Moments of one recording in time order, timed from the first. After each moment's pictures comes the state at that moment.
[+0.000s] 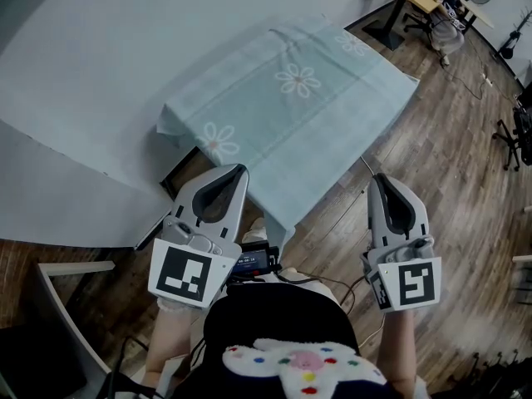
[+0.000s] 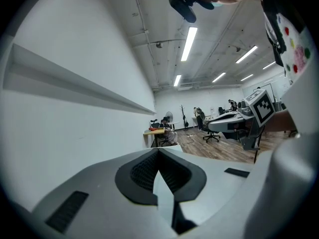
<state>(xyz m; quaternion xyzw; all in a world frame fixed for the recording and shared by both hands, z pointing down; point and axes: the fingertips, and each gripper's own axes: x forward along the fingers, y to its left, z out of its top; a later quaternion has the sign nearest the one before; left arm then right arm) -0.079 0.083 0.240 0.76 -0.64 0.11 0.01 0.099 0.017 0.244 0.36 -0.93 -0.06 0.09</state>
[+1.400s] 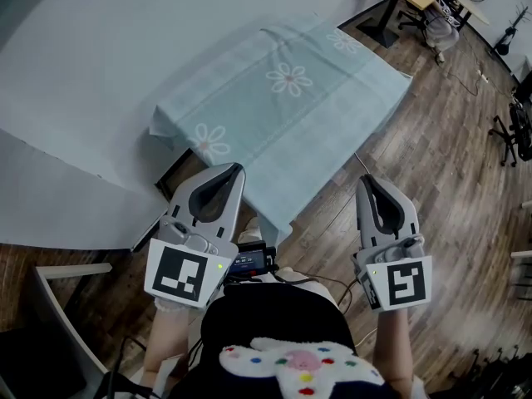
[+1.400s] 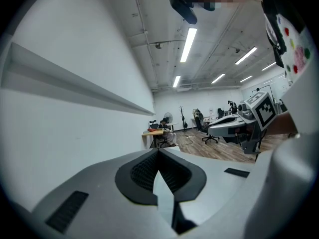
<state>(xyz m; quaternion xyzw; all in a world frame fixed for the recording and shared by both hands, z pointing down) -0.066 0.076 0.238 0.77 -0.63 0.10 0.01 0.095 0.018 0.240 0.36 -0.93 -0.04 0.07</state>
